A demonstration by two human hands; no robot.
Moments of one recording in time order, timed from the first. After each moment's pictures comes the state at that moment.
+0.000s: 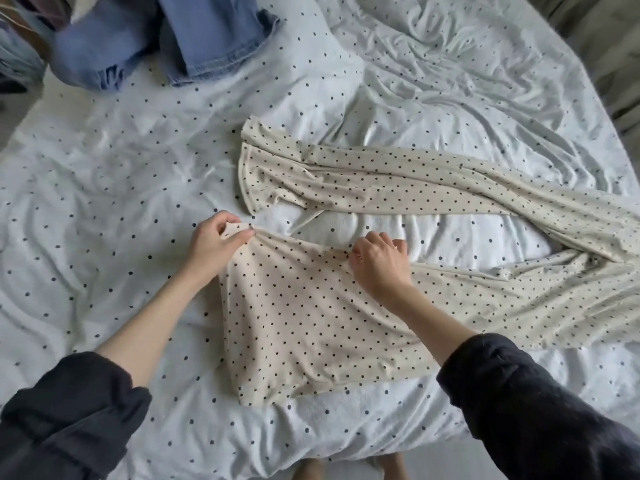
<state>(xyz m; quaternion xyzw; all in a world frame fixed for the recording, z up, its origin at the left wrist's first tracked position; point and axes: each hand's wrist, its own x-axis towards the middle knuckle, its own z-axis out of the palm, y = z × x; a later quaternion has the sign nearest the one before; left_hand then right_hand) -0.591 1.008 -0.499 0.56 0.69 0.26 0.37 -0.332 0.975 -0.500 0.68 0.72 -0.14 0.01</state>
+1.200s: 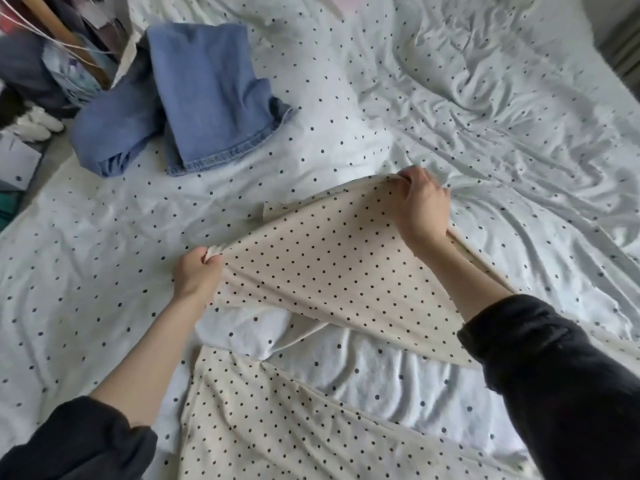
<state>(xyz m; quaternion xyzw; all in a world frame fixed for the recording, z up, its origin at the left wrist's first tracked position) -0.568 1.165 -0.492 0.33 0.87 0.20 0.29 -0.278 1.266 -0.465 0.71 0.65 -0.10 -0.25</state>
